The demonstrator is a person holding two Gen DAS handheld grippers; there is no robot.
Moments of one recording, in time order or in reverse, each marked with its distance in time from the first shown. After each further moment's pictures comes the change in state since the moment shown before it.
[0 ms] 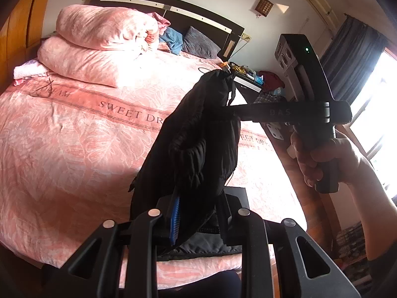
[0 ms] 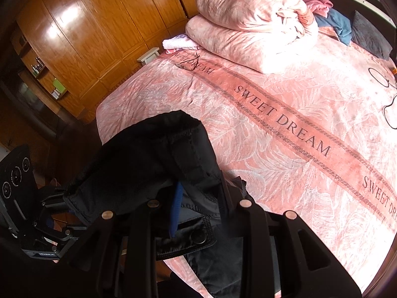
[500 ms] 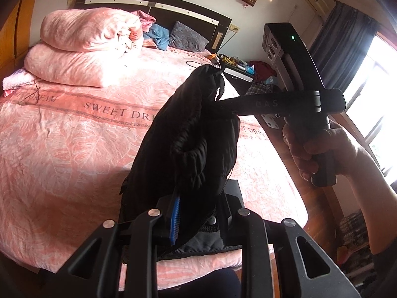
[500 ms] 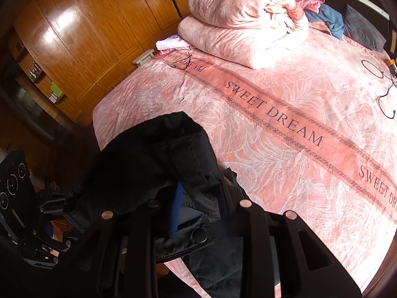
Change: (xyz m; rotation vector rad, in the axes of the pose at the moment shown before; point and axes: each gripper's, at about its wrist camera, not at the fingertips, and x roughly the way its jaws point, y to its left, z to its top) left arm 0.023 -0.033 -0.009 0.070 0.033 -0.018; right arm -0.009 -0.026 -0.025 0.030 -0.010 -0.006
